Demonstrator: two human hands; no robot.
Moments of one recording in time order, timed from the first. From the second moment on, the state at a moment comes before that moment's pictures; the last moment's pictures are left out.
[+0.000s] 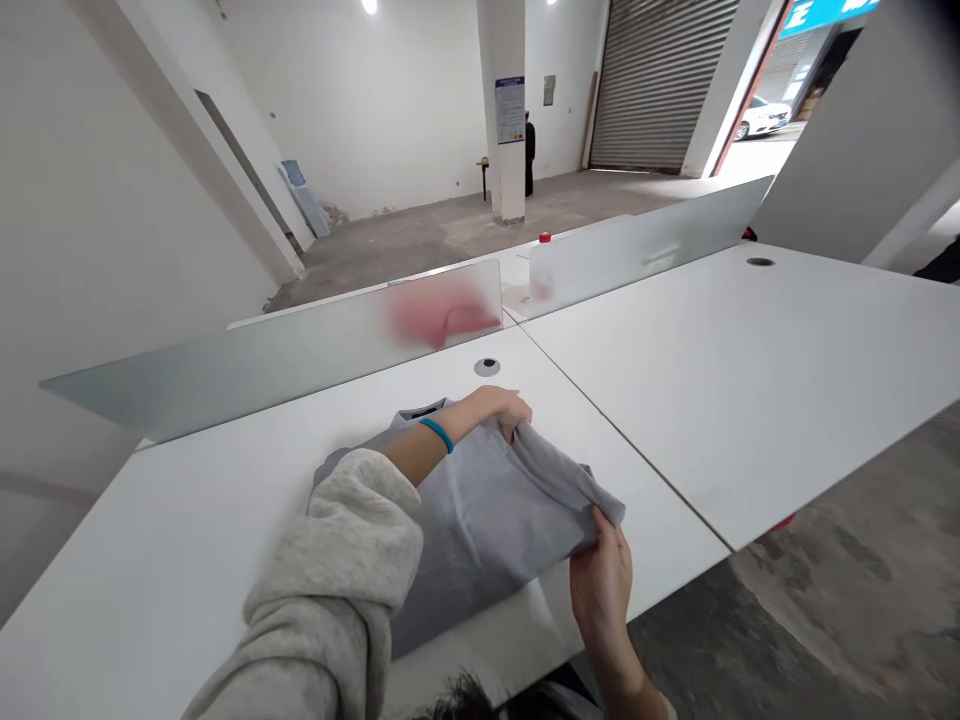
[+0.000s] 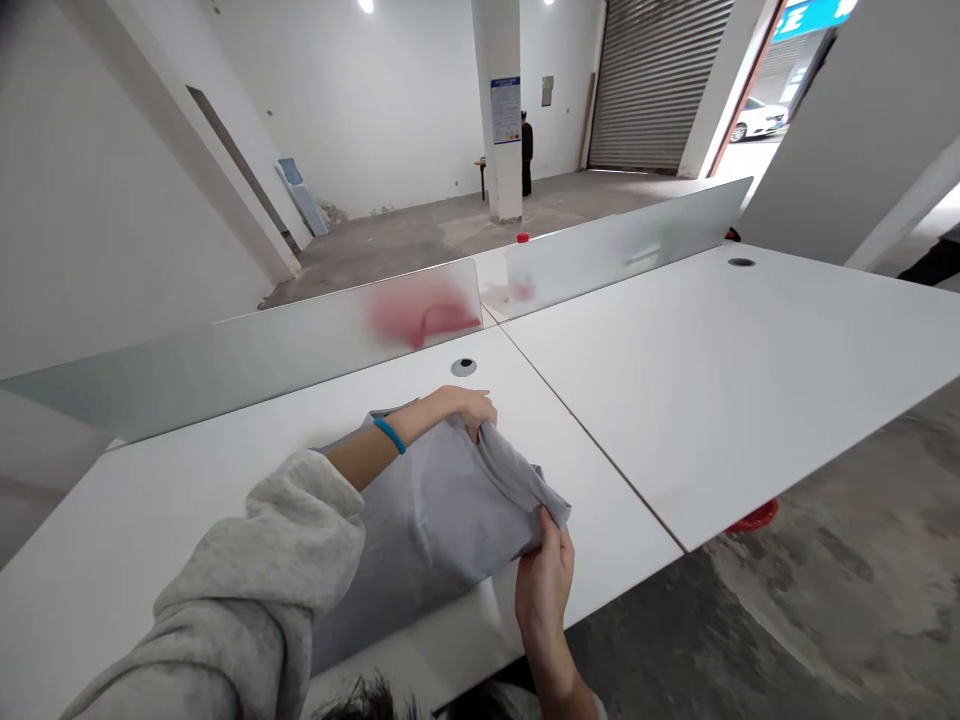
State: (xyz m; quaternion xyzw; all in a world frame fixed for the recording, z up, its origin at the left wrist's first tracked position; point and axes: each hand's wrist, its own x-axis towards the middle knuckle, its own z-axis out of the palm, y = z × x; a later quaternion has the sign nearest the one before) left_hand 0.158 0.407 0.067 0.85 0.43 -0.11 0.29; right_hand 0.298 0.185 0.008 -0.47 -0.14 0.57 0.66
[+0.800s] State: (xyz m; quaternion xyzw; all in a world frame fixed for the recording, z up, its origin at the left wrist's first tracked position) left_hand -0.116 0.192 0.090 0.82 0.57 0.01 0.00; right_hand 0.109 0.119 0.042 -0.07 -0.95 0.14 0.26
